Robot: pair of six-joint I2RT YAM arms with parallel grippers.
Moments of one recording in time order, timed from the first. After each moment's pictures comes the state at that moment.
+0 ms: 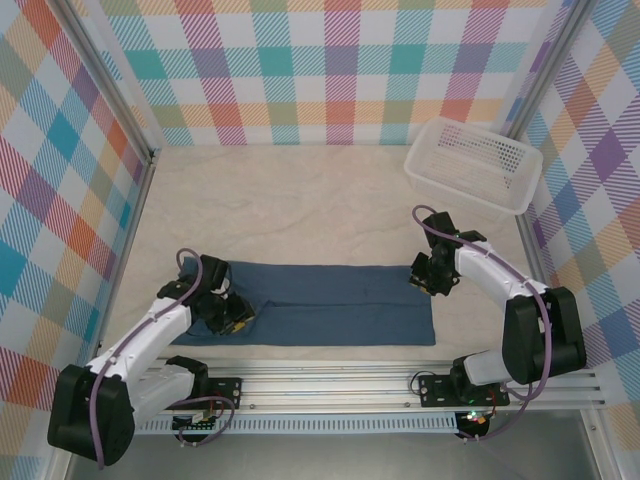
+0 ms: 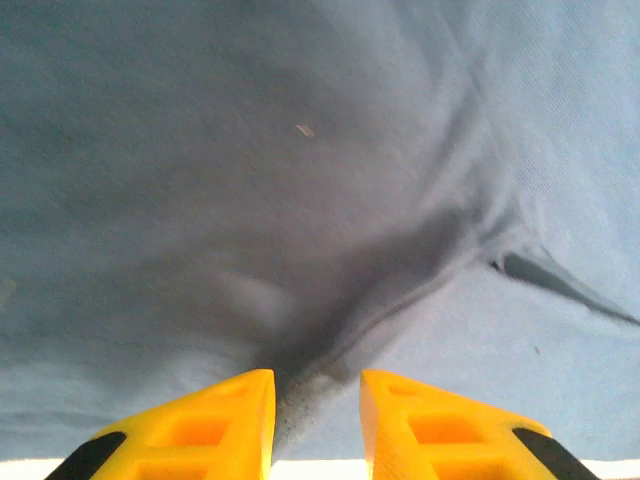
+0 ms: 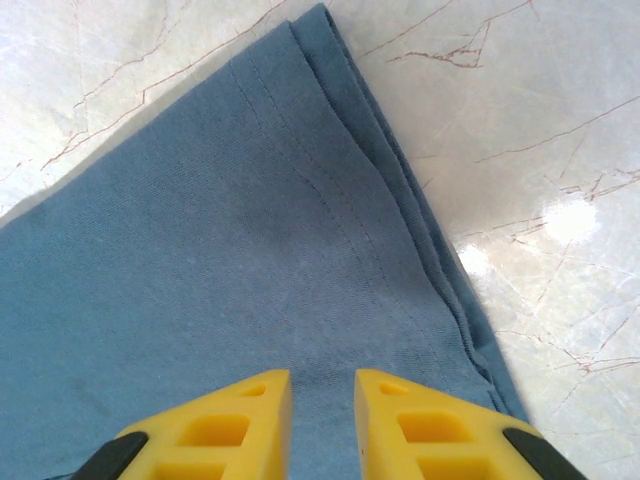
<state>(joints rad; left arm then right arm) -0.29 1.00 0.52 -0.79 0.31 -0.88 0.24 1.40 0.84 -0.83 -0.12 0.75</state>
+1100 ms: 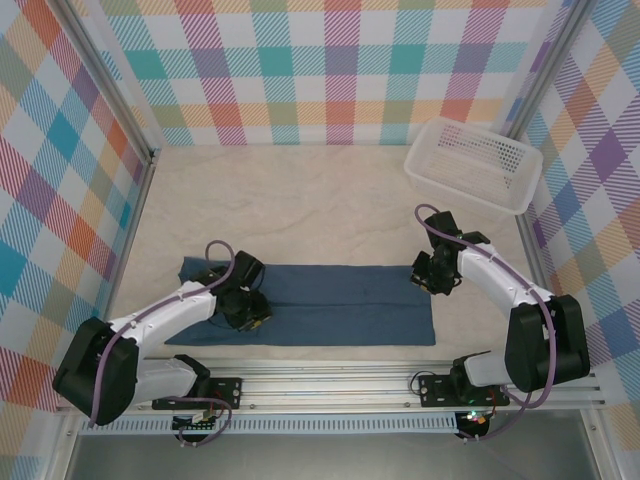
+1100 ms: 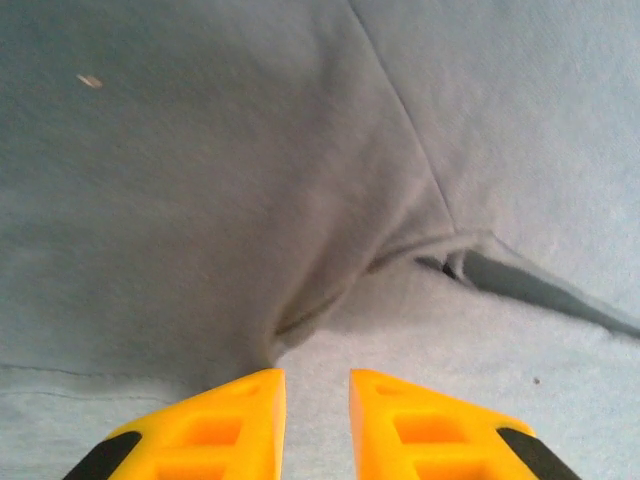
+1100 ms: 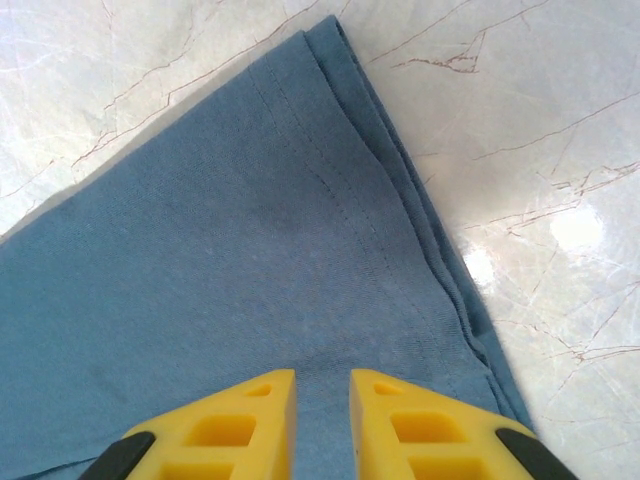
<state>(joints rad) -0.55 1.22 0.61 -0.71 0.17 -1.07 0.24 1.36 0.84 -0.84 -0.12 0.75</state>
